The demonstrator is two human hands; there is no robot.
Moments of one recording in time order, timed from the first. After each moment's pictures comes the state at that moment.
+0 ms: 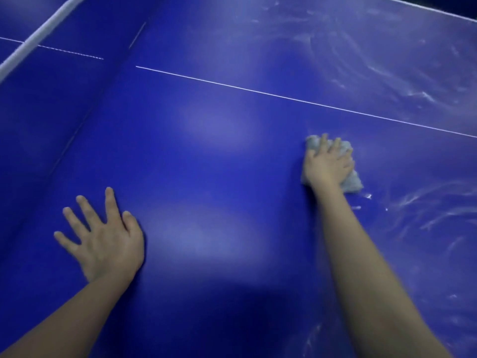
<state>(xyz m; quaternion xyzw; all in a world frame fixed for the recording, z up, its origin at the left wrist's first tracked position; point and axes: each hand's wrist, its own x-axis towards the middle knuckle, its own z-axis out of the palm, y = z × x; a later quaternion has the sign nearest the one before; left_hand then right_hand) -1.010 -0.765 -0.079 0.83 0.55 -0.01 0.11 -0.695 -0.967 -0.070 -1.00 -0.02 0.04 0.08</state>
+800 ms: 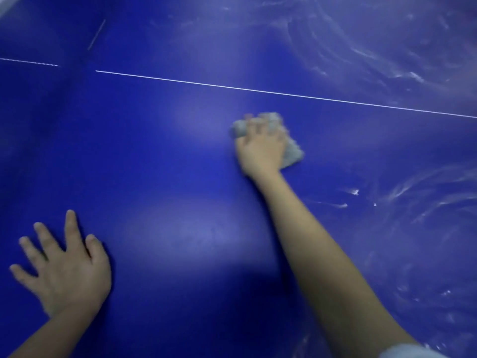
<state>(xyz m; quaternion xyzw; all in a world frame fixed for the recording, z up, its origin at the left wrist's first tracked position) -1.024 -0.747 -0.104 0.81 0.57 -0.02 0.11 -0.700 -0.892 -0.079 -0.98 -0.20 0.01 0.10</state>
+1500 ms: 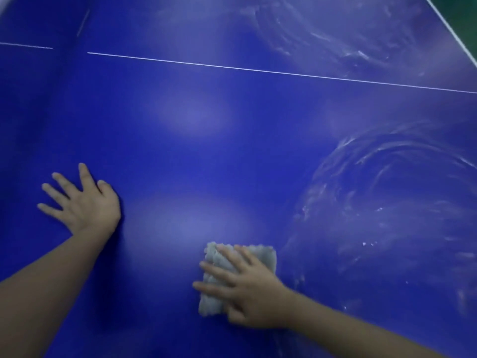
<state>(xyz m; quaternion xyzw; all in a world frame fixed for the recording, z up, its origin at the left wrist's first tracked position) -1.008 -0.763 -0.078 0.84 0.53 0.01 0.12 -0.985 -1.093 -0.065 -0.75 -0.65 0.12 0.00</state>
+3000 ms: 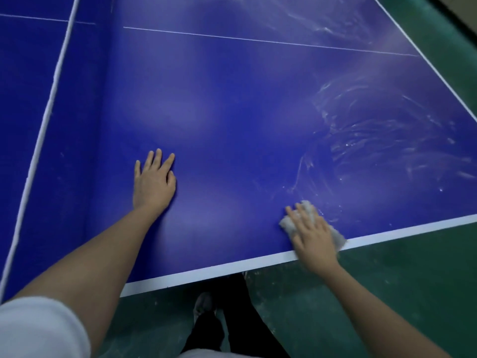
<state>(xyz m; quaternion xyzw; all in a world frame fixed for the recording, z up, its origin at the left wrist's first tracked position) -1.189 -0.788 -0.066 0.97 0.18 0.03 0.18 -1.197 -1.158 -0.055 -0.98 -0.15 0.11 0.04</state>
